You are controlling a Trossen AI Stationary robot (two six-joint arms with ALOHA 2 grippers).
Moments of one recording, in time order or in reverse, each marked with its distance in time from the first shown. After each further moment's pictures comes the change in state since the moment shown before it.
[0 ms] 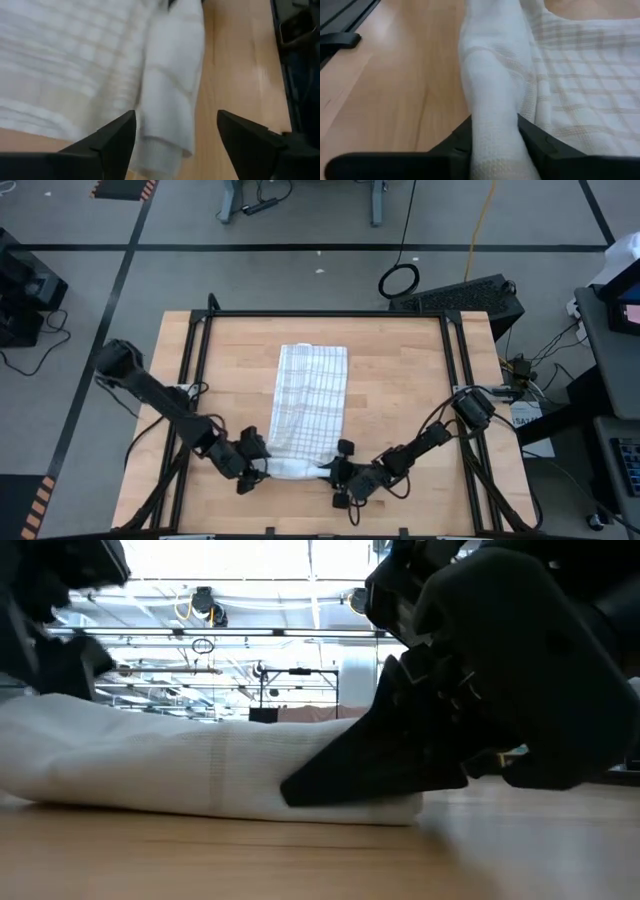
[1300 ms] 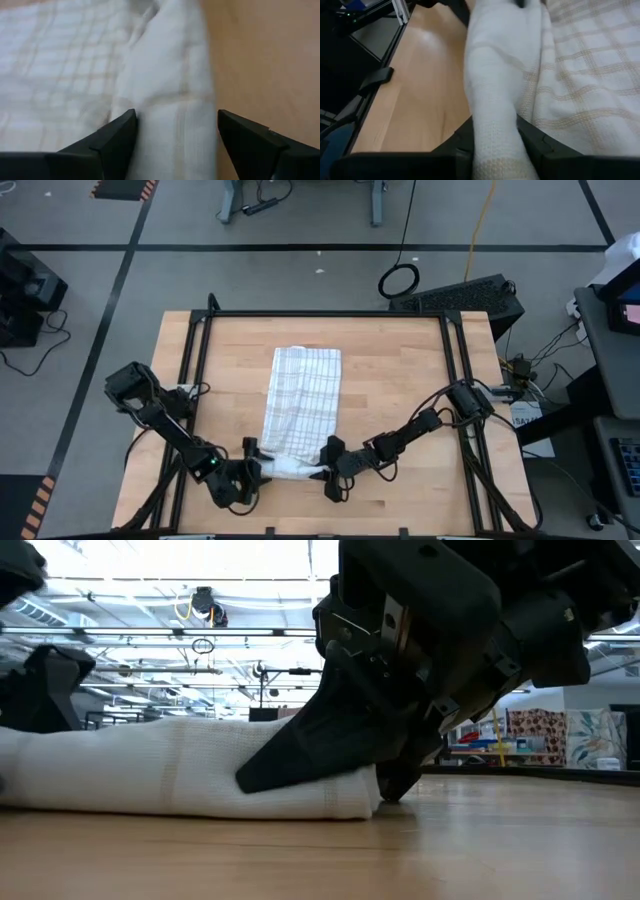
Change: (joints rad) left arm -0.188 0.287 0.002 0.149 -0.384 0.245; right arm -0.138 -0.001 -0.001 0.040 -0.350 0.200
